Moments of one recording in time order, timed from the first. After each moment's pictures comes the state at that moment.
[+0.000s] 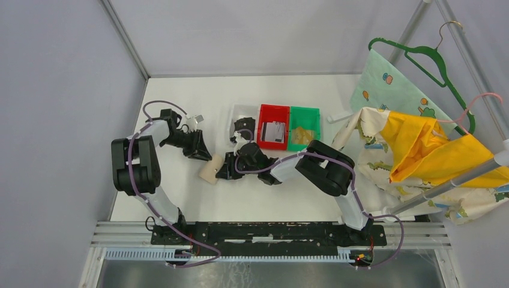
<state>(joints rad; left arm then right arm) 0.12 1.75 1.06 -0.80 0.77 0.24 0.99 2.12 1.07 0.61 -0.24 0.81</state>
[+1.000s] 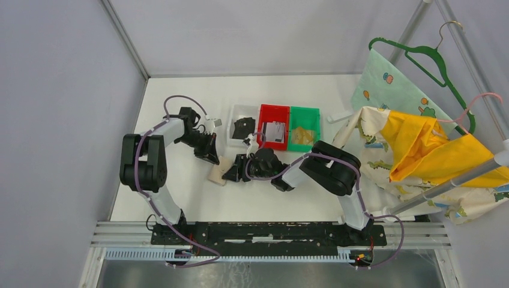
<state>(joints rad) -0.07 1.78 1.08 -0.81 0.66 0.31 0.95 2.09 0.85 0.90 -0.28 0.88</state>
